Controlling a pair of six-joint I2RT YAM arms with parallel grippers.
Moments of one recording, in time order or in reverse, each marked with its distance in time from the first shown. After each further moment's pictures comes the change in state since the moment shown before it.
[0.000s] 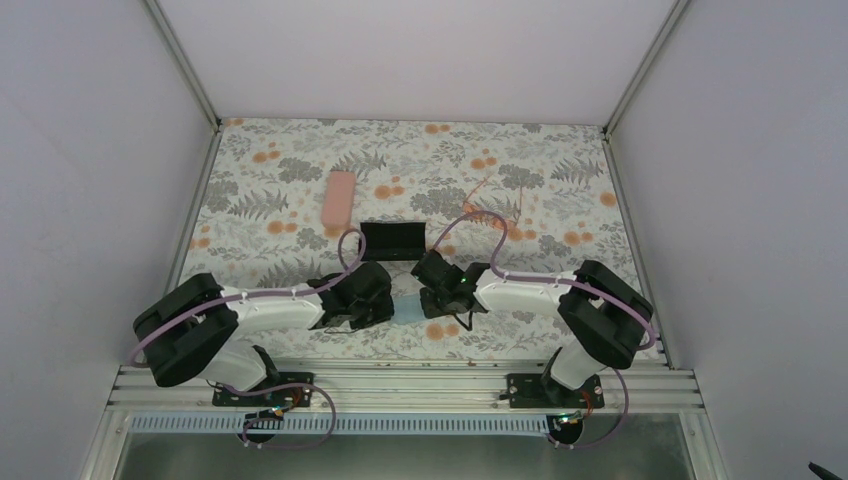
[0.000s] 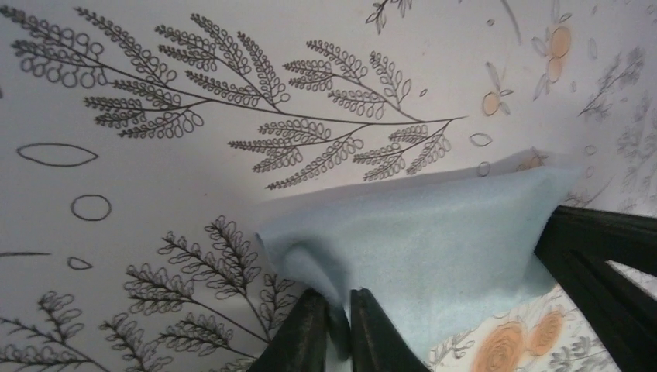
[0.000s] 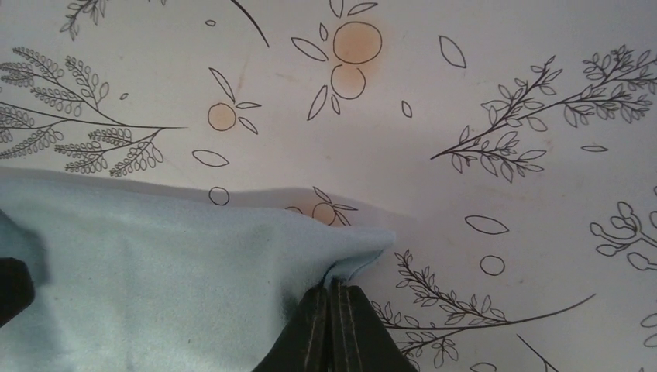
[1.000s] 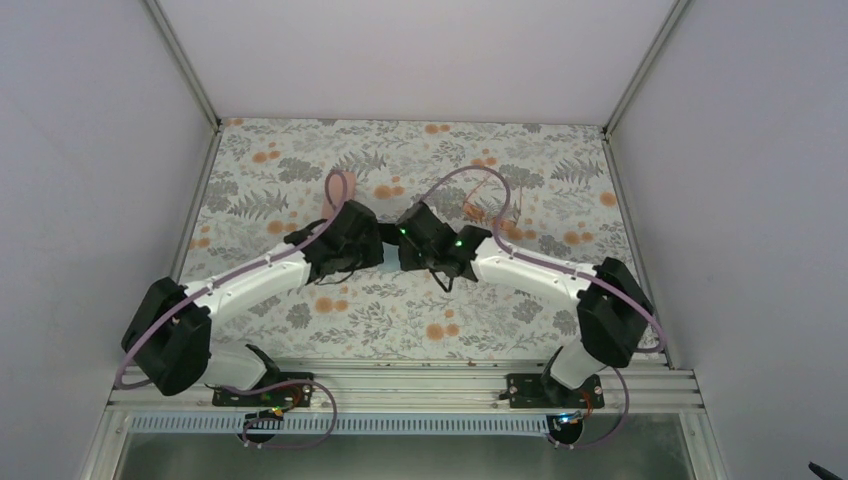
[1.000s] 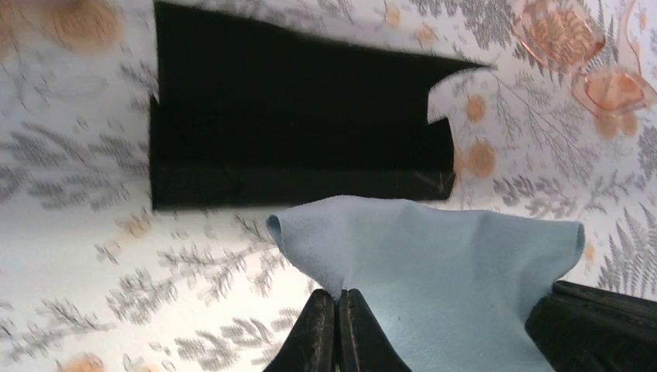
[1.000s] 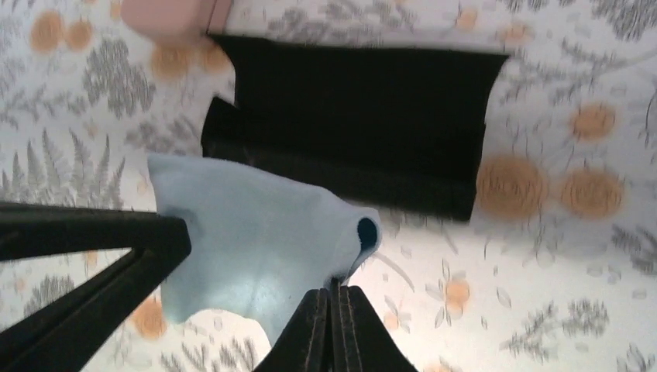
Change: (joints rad) left arm 0.227 -0.056 0.315 -0.288 -0.064 0.348; right arm -0.035 -0.025 0.317 -0.090 0.071 0.010
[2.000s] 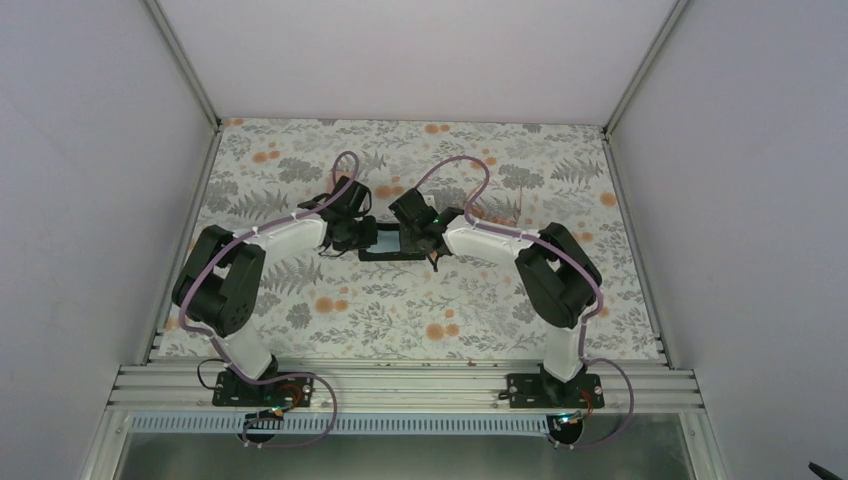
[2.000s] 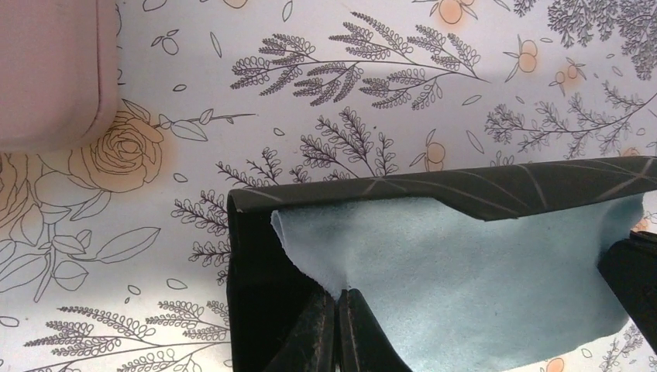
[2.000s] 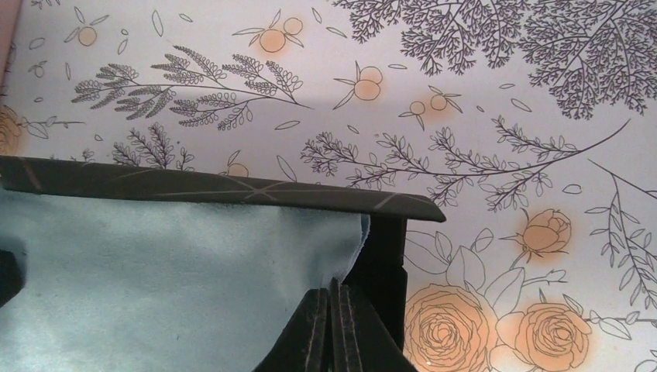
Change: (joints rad) left arm 0.229 0.349 0.176 0.032 0.127 0.275; right arm -0.132 0.341 0.185 0.048 0.100 -0.077
